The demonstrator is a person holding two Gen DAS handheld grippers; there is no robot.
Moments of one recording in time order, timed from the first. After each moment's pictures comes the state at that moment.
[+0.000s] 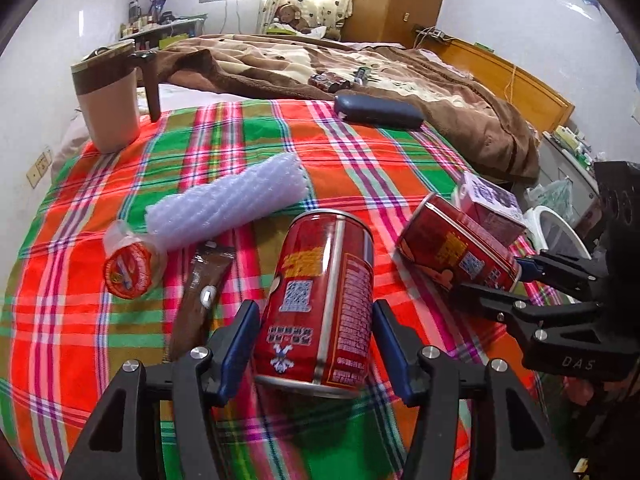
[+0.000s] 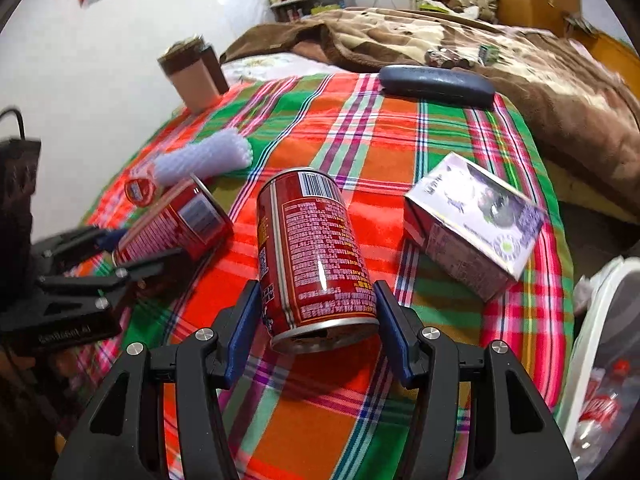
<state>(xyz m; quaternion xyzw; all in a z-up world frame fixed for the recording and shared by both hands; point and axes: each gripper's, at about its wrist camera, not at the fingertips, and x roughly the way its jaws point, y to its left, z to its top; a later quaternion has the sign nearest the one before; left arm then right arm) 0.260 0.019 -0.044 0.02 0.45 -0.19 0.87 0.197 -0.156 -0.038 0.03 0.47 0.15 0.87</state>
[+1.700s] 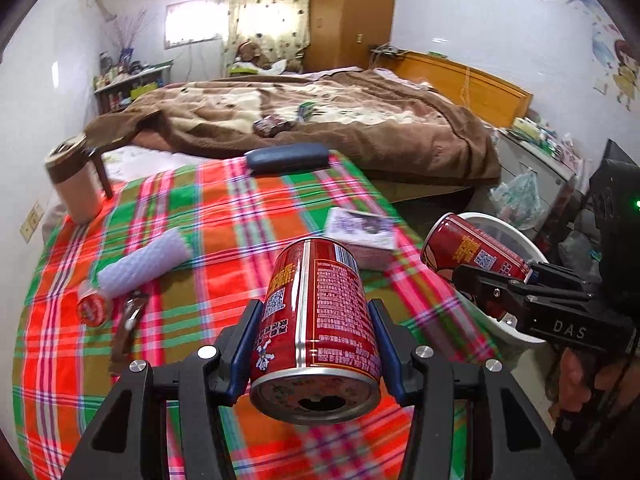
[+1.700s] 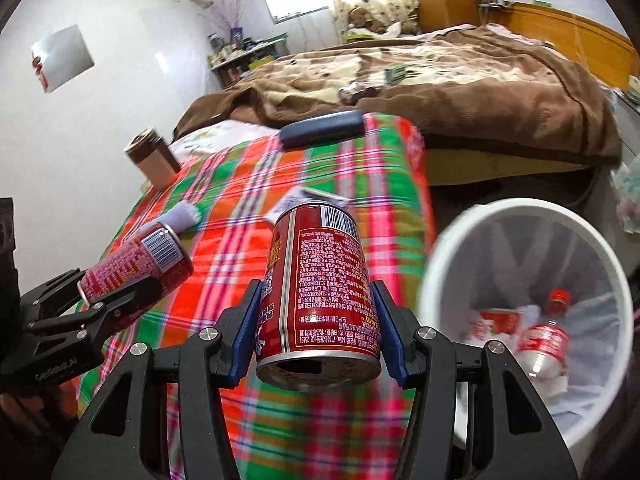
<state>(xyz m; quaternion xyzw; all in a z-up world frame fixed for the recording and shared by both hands) 0.181 -0.082 0.023 0.06 0.38 -0.24 0.89 0.117 -0.272 0.003 0.15 0.40 0.05 0.90</state>
